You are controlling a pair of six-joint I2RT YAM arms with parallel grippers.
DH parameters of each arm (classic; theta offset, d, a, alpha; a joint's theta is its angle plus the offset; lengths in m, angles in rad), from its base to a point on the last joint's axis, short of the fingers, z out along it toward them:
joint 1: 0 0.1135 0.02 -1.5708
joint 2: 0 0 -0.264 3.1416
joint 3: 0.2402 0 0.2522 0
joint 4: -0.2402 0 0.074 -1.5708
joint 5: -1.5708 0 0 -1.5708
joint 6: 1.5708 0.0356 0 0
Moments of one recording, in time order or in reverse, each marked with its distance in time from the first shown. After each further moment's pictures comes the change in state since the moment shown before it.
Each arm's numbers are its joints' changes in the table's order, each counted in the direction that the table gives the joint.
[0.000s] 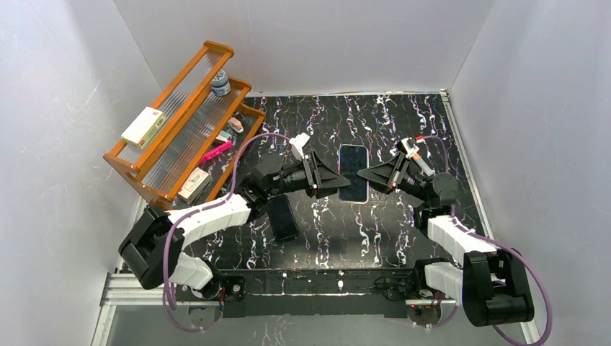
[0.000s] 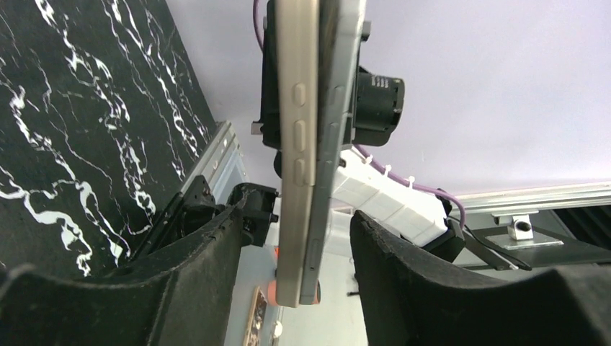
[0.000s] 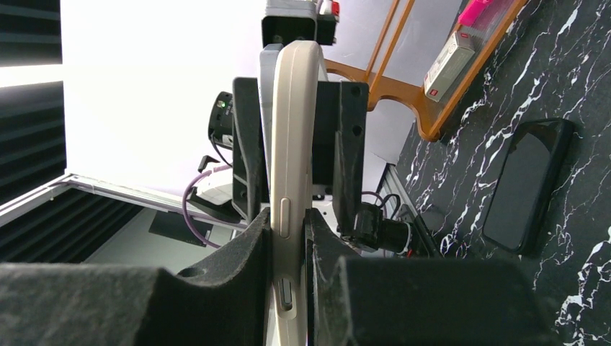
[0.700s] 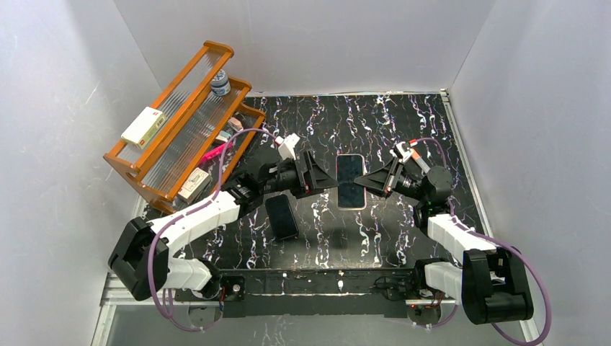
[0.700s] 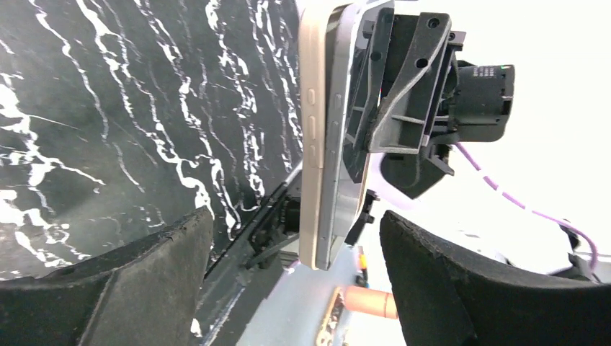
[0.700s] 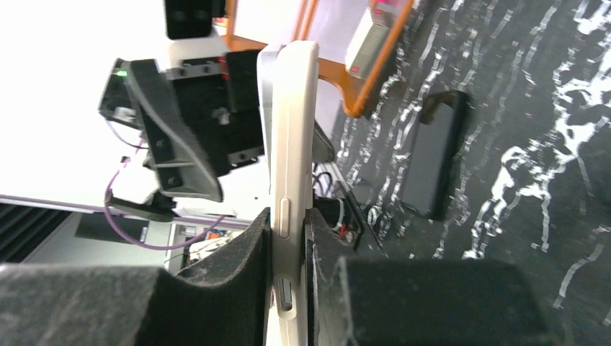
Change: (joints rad) left arm 0.052 -0.085 0.076 -0.492 0.107 0.309; right arm -0.008 0.018 0.015 -0.293 0.050 -0.317
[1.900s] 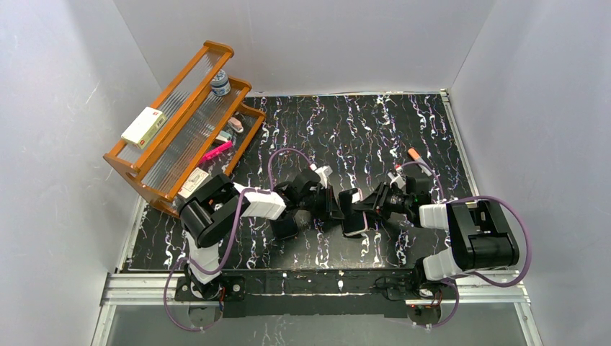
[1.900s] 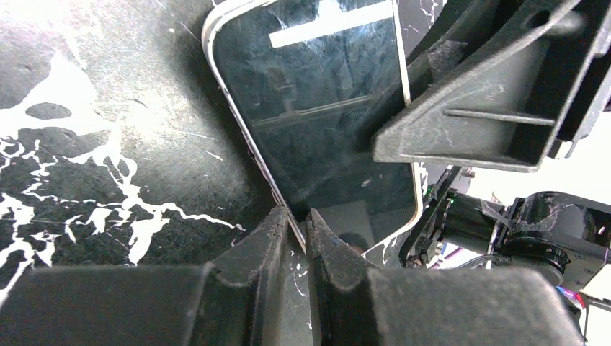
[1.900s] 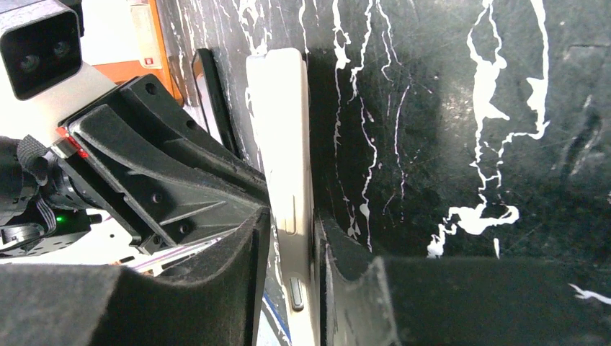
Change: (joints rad) left arm -0.138 0.560 0.014 0.237 0.059 0.146; right arm -0.006 0.337 -0.013 -0.476 -0.194 -0.564
